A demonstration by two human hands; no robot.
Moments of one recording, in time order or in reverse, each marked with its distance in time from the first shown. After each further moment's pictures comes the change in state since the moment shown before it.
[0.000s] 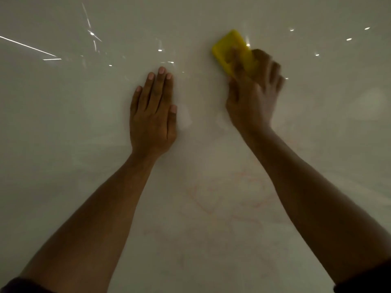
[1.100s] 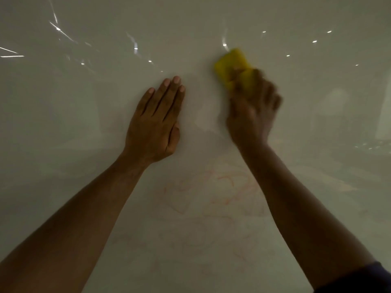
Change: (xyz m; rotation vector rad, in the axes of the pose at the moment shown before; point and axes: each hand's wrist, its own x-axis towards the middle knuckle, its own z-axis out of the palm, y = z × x) left_hand 0.009 0.061 0.007 -0.041 -0.110 0.320; right_hand -0.040 0.074 -0.026 -0.247 0.045 -0.057
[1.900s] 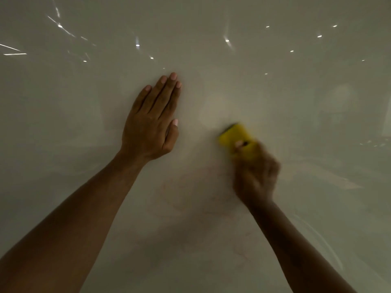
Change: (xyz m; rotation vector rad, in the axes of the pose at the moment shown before) left_hand -0.003 0.000 -0.003 -0.009 -0.012 -0.016; right_hand -0.147 0.021 -0.037 0.096 -0.218 -0.035
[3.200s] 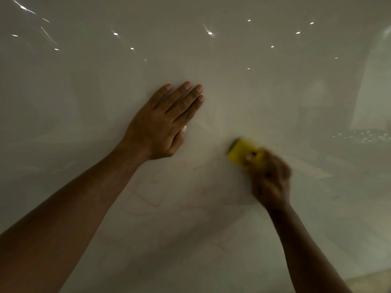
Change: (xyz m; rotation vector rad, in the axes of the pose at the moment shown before) left_hand 0.021 0.055 0.016 -0.049 -0.071 0.308; right_hand -0.047 0.104 -0.029 0.183 -0.062 -0.013
